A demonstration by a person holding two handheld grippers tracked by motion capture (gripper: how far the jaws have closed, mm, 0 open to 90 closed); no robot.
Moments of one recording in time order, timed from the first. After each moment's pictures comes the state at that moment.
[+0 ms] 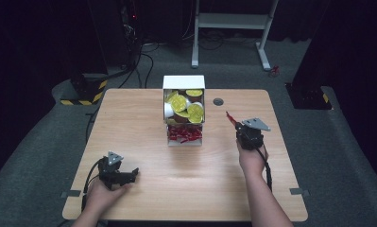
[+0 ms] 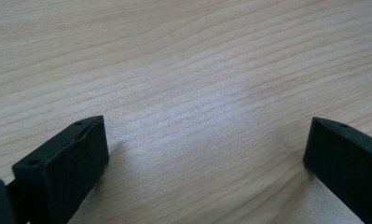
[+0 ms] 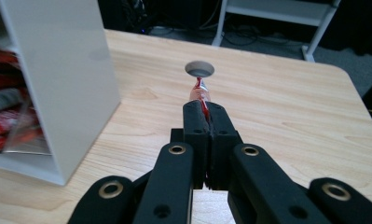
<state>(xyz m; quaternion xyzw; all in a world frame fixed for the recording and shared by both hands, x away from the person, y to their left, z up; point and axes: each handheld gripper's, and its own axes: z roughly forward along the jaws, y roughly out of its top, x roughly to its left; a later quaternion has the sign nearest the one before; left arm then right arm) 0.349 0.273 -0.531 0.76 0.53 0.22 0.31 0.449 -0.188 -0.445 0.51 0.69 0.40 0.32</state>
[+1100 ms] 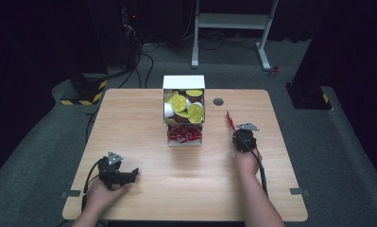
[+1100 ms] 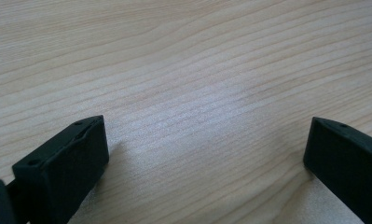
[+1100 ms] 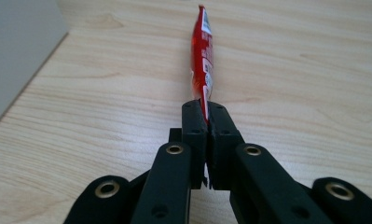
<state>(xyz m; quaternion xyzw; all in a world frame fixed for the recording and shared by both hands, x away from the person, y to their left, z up) 0.349 0.273 -0.531 0.76 0.53 0.22 0.31 0.478 -0.186 -0.506 0.55 0.71 0.32 0.29</state>
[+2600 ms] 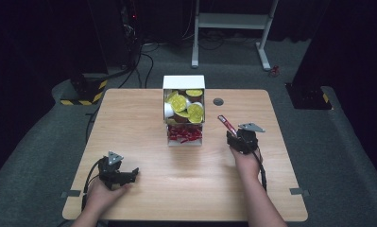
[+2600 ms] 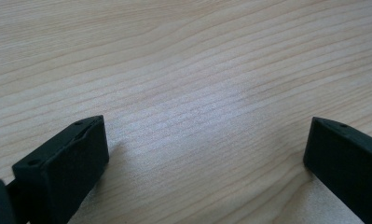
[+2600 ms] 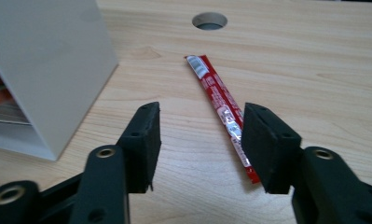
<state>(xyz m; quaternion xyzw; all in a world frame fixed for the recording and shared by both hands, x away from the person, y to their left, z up) 0.349 0.273 -0.531 0.76 0.53 0.22 0.31 0.460 -0.186 -0.482 0.54 0.70 0.38 0.26</state>
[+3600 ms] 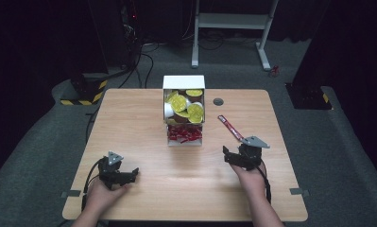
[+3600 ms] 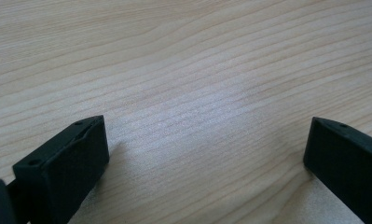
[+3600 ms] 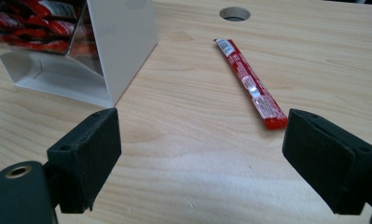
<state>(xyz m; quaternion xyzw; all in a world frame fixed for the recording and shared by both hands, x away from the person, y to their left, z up) 0.349 0.273 -0.531 0.76 0.53 0.22 0.31 0.399 -0.188 -0.473 0.51 0.72 0.39 0.25</state>
